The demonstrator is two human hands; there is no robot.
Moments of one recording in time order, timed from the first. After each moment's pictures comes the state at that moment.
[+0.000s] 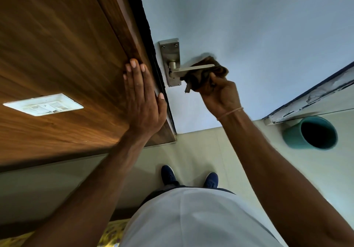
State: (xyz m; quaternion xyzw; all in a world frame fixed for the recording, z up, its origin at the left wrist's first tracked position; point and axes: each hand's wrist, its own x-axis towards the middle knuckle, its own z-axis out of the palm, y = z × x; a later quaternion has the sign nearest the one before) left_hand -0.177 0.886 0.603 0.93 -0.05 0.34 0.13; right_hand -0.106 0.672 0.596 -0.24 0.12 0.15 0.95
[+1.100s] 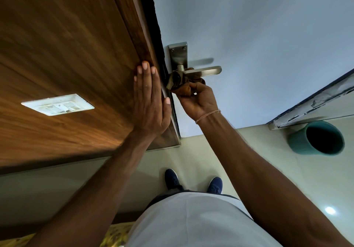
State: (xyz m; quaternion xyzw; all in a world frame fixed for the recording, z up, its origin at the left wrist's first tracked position) left_hand -0.185 0.898 0.610 0.93 -0.08 0.33 0.13; right_hand -0.122 0.751 0.613 -0.09 0.24 0.20 0.95
